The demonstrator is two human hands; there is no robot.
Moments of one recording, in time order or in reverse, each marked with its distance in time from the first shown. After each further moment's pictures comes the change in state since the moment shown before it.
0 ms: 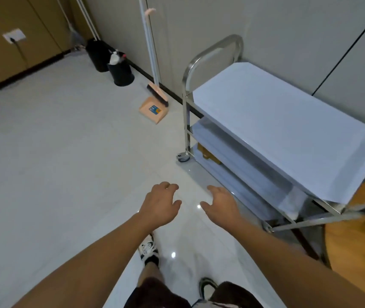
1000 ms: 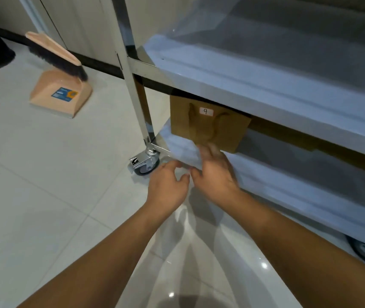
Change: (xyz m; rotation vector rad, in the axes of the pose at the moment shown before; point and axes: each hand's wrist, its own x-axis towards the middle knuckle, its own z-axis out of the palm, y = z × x) left_hand 0.539 -0.147 0.341 -0.370 0.098 0.164; right_hand 0.531 0.160 0.265 -0.030 0.462 0.051
